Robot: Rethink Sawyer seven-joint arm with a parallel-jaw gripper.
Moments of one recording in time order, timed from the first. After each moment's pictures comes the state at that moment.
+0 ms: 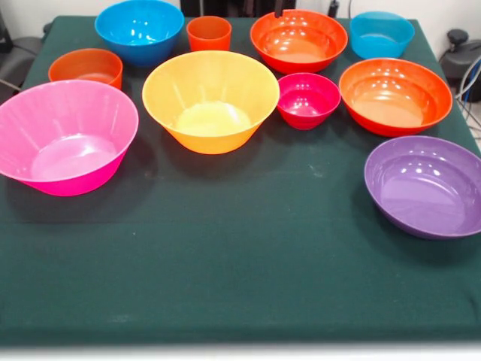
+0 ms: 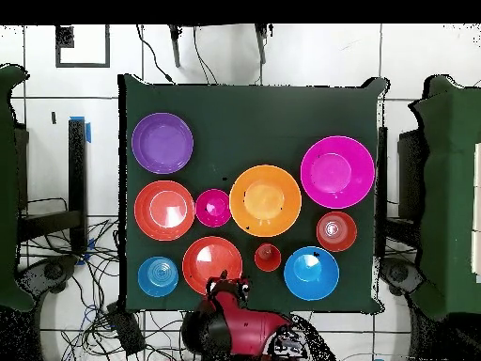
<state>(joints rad) -0.14 -0.59 -0.17 2.31 -0.19 -0.33 1.75</state>
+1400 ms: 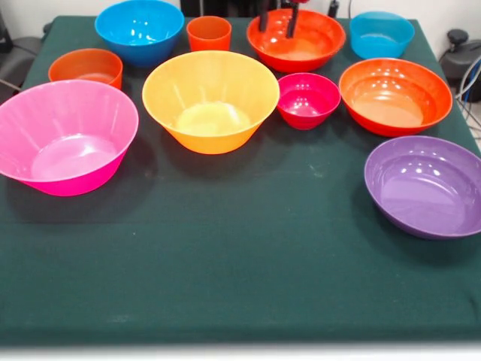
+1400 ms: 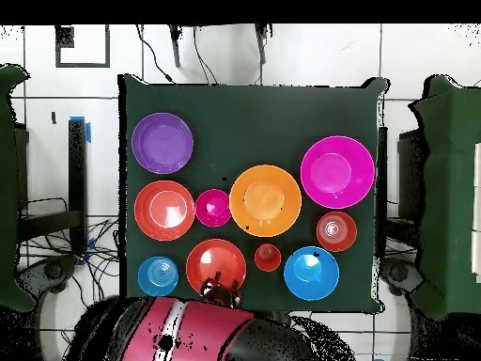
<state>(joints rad) -0.15 -0.40 -0.13 2.33 -0.11 -0.53 2.14</state>
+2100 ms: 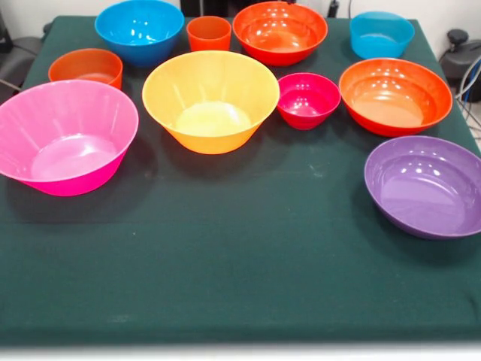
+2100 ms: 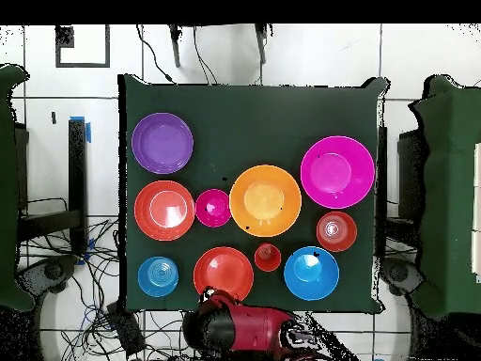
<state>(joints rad) -0.25 -0.62 -0.04 2.33 -0.21 -0.06 2.14</state>
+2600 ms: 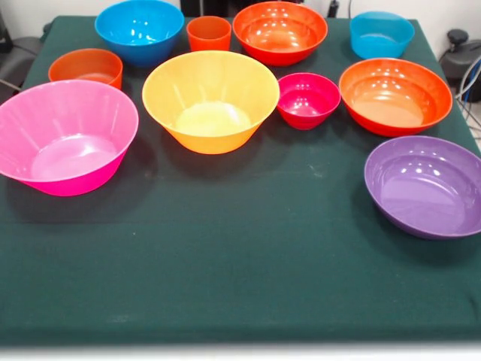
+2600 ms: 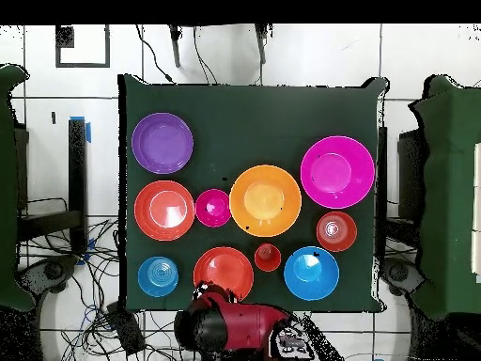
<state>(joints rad) -0.21 -0.68 -0.04 2.33 -0.22 -0.06 2.14</state>
